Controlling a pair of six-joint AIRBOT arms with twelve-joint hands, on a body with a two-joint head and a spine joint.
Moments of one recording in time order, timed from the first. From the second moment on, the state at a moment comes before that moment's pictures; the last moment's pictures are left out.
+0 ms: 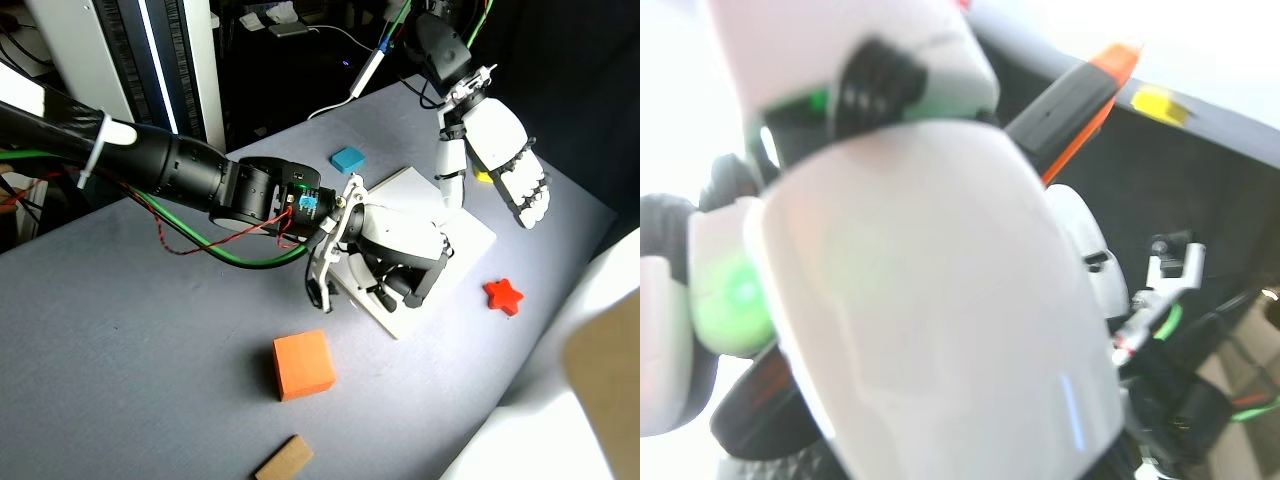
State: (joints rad) left arm 0.64 -0.82 0.86 -1.30 -0.88 1.88; right arm -0.37 -1.68 1.43 0.19 0.49 -1.96
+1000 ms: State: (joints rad) left arm 0.64 -0.82 0.85 -1.30 -0.88 1.88; right arm -0.45 -1.60 1.42 0.02 0.56 -1.86
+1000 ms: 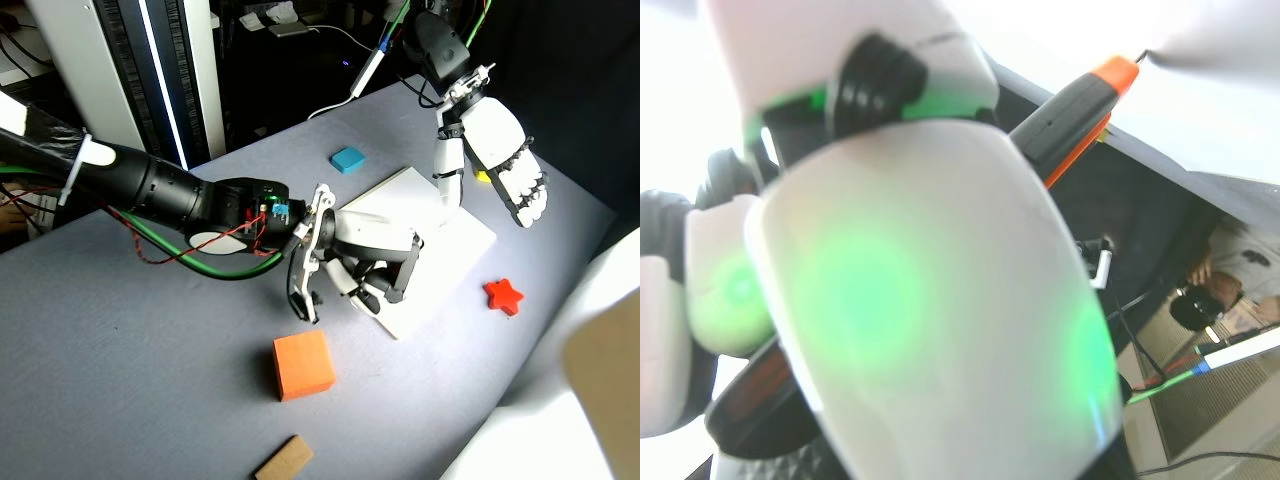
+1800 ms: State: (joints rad) left arm 0.63 -0.82 0.85 -1.29 -0.87 1.89; right arm -0.38 -1.36 1.08 0.47 0.37 -1.89
